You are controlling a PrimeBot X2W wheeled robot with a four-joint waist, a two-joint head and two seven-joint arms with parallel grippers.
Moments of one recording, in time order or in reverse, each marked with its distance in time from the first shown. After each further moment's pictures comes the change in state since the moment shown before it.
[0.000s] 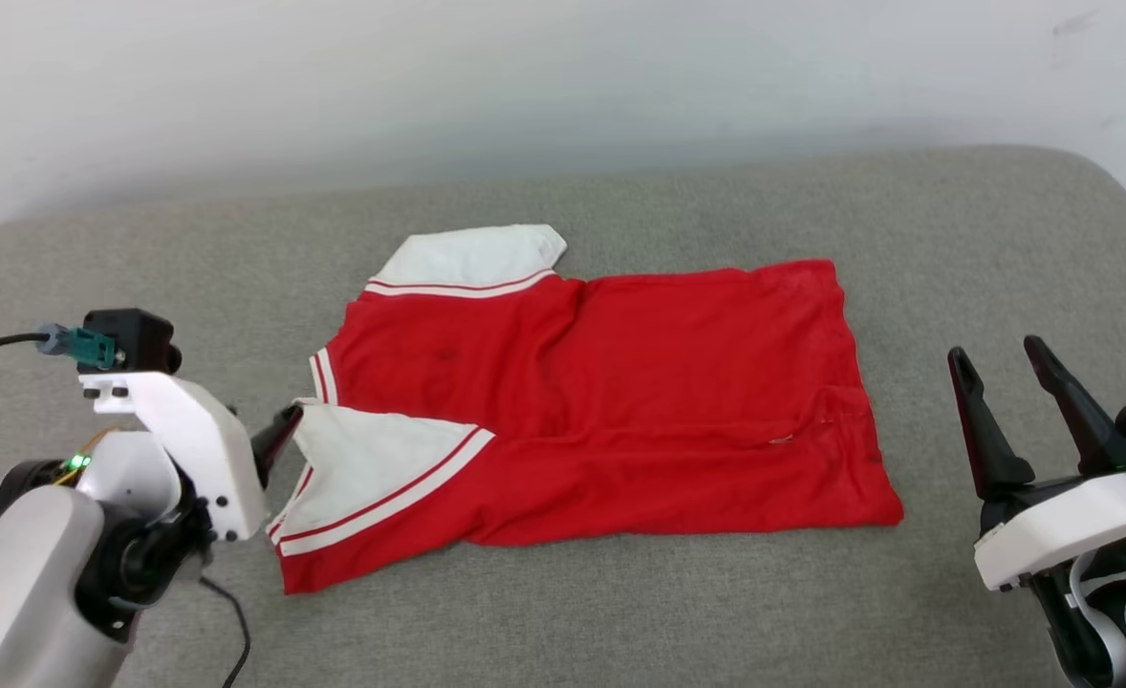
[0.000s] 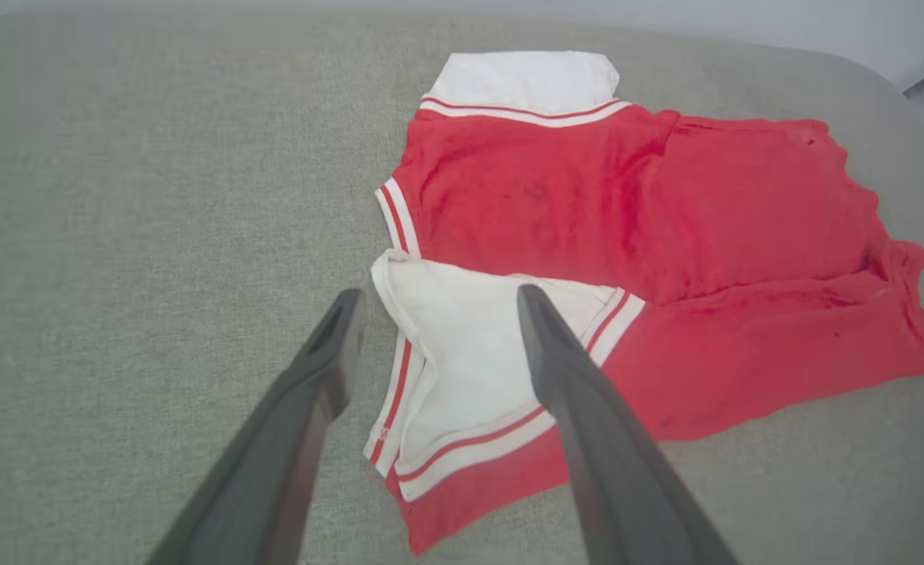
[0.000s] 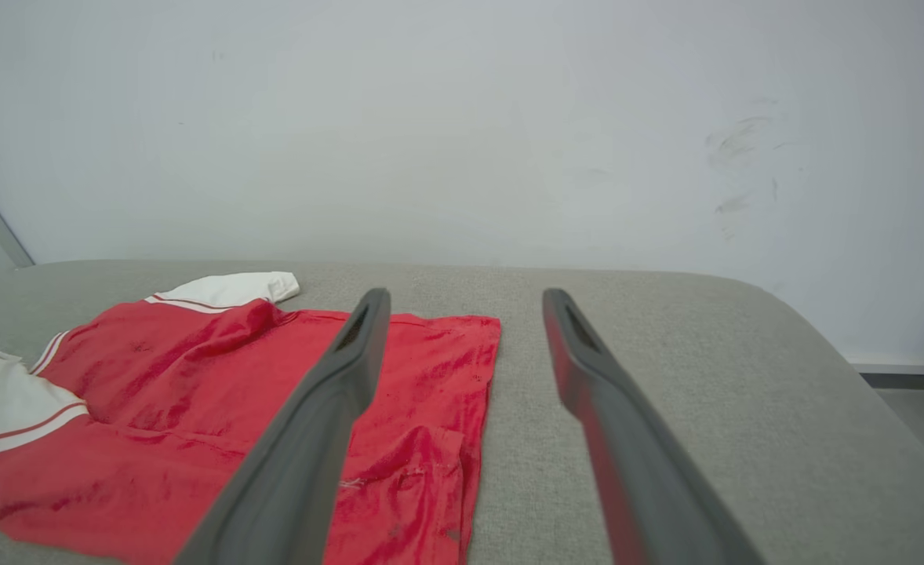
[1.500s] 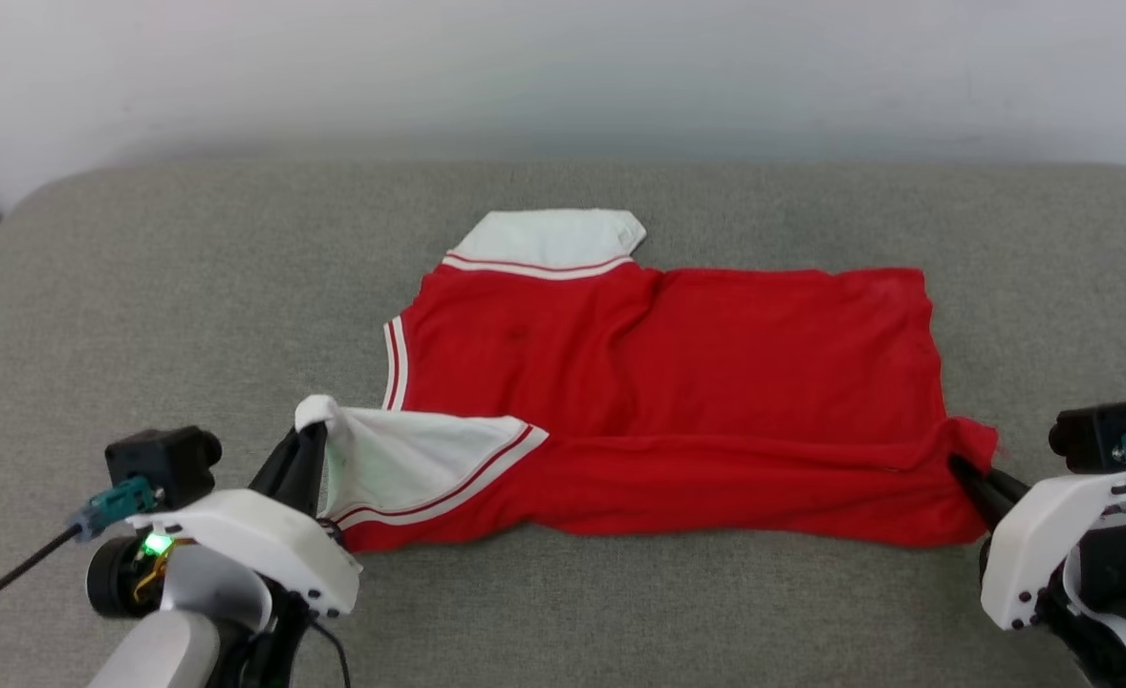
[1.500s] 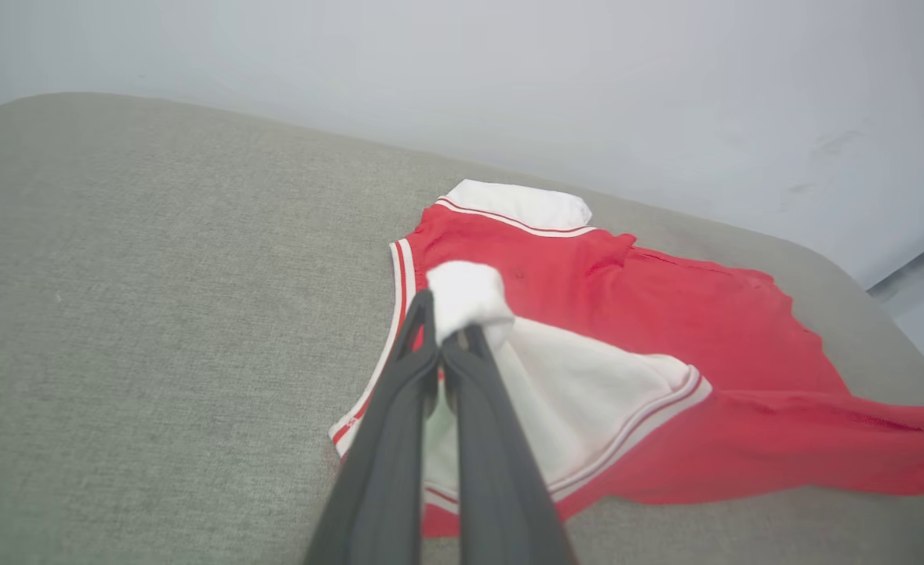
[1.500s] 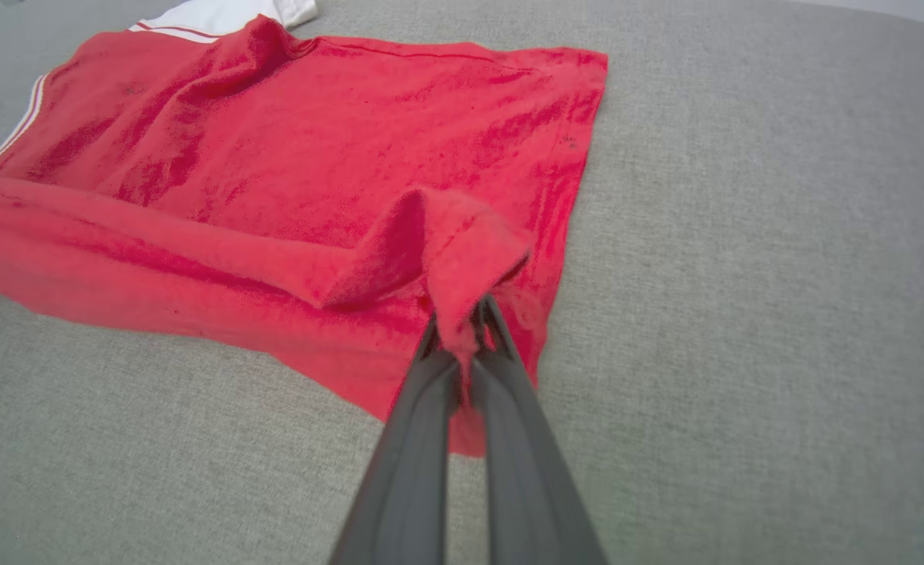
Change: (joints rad) left arm 0.289 -0.157 0.058 -0.259 0.135 0.130 -0.432; right arm 0.005 -0.090 0.062 0.076 0.115 0.000 0.446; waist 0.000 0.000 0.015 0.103
